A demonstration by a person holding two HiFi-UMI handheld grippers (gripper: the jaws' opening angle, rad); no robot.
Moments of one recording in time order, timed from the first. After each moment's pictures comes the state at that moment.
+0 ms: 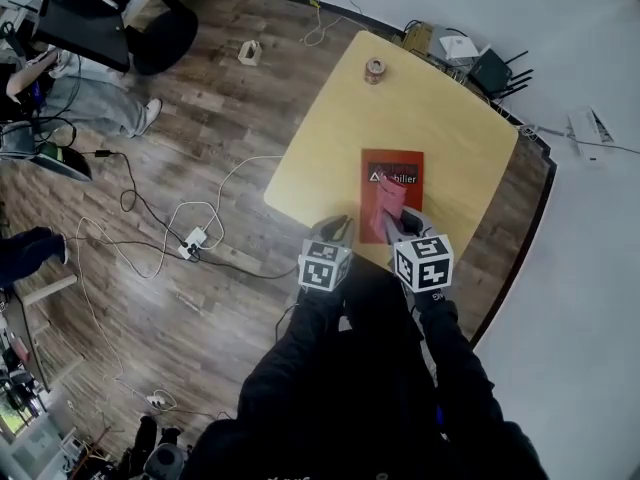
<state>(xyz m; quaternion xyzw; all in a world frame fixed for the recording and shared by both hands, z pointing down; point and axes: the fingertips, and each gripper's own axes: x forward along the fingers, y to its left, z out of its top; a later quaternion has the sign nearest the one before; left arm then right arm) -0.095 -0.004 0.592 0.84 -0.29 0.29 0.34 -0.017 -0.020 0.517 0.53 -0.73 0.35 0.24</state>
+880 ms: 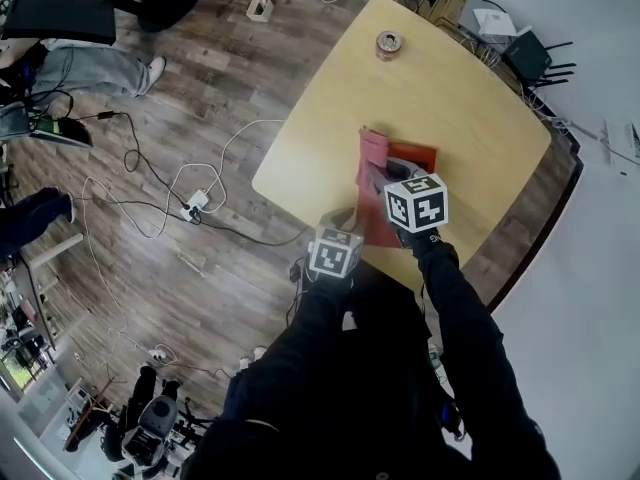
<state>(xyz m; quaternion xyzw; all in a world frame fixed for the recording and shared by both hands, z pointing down) -0.051 0.002 0.681 0.77 -0.28 0.38 0.41 -0.011 -0.123 0.631 0.42 -0.77 0.43 0.23</state>
